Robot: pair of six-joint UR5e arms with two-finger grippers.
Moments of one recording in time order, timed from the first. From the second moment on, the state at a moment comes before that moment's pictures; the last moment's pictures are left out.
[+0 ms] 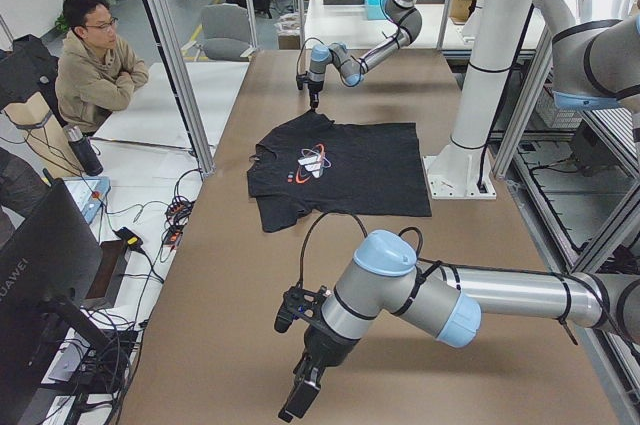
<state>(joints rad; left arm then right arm) -1.69 -1.48 -1.77 -1.99 -1.92 0.05 0.95 -1.23 1.41 -1.14 1.97 0.65</state>
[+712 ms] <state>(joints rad) -1.70 -1.47 -1.77 -1.99 -1.92 0.05 0.96 -1.19 1.45 -1.15 2.05 0.65</state>
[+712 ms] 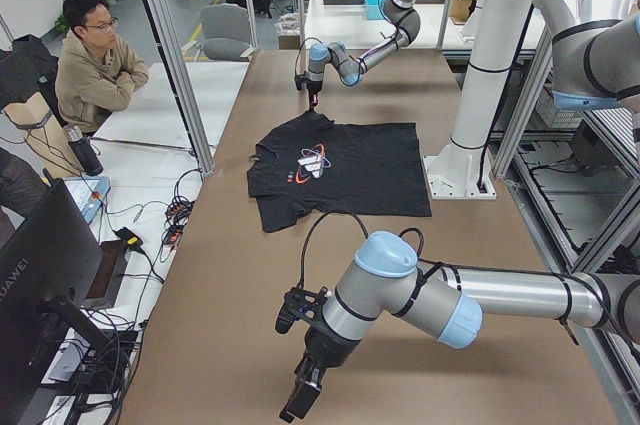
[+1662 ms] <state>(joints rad) -1.70 -1.47 -1.77 -1.99 -1.92 0.05 0.85 -1.02 1.45 -1.17 2.05 0.87</state>
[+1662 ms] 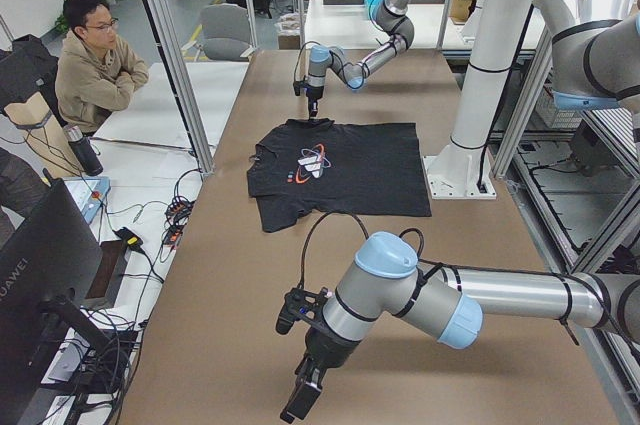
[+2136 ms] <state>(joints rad) -1.70 -1.47 -1.77 -1.99 -1.92 0.05 0.84 -0.94 1.38 -1.17 2.03 0.91</state>
